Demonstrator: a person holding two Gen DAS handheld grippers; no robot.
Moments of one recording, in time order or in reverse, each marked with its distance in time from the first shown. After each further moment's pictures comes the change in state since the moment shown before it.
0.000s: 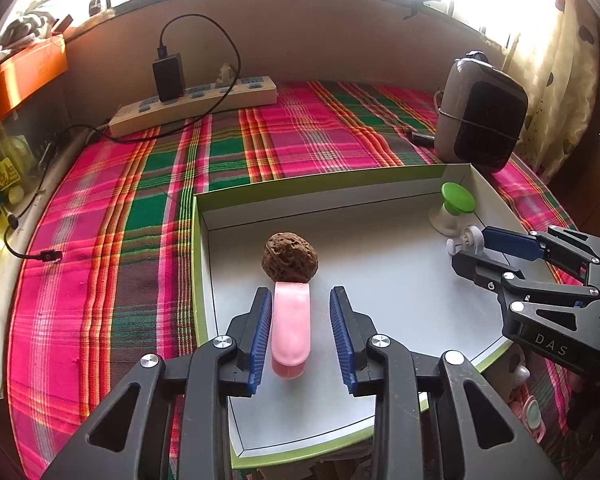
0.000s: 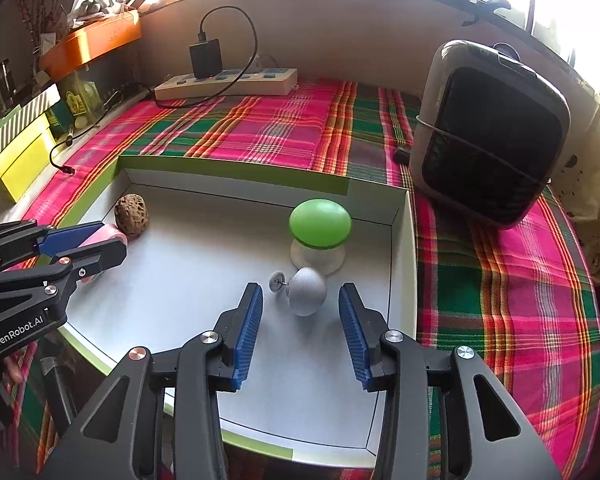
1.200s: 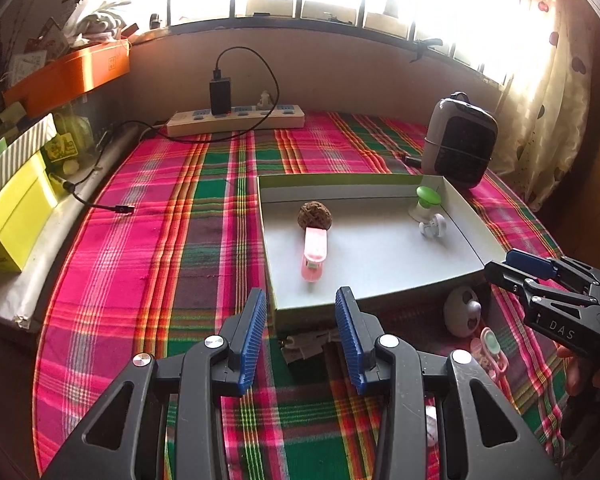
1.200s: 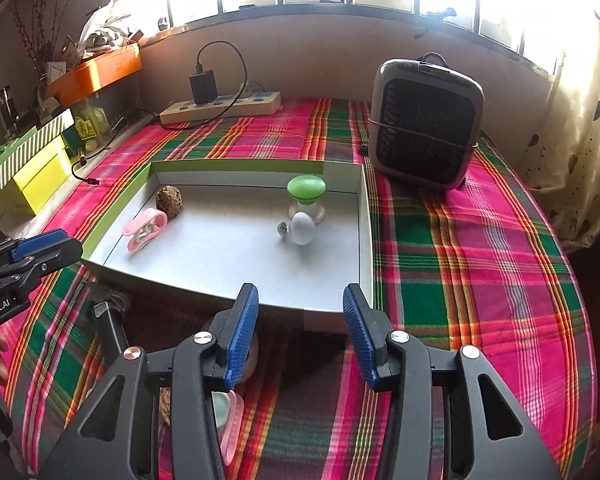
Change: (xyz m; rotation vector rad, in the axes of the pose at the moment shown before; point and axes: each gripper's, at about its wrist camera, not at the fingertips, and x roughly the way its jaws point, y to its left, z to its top) left arm -0.091 0.014 -0.058 -0.085 -0.101 0.025; right arm -0.072 0.012 -0.050 0.097 -0.081 -0.042
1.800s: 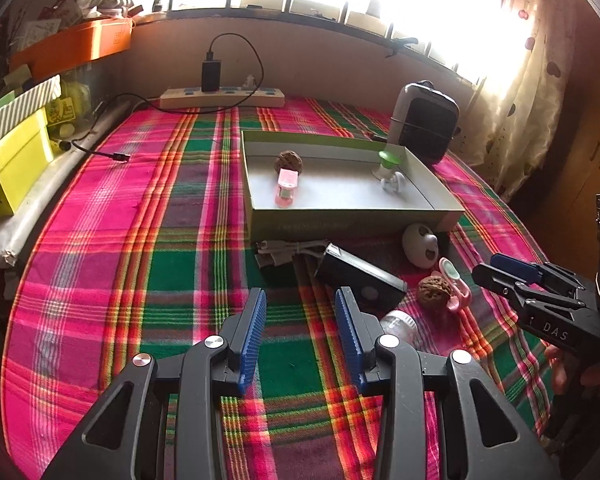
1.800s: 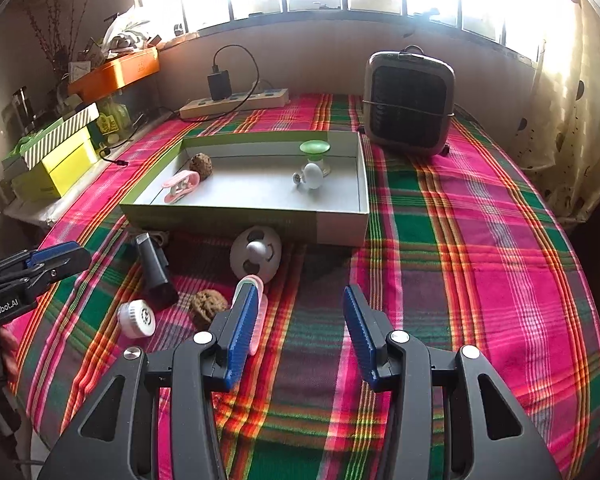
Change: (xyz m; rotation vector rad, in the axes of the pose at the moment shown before) left arm -0.030 -0.002 -0.059 -0.025 0.008 -0.122; right arm -0.049 0.008 -0.061 0.014 -0.023 0.036
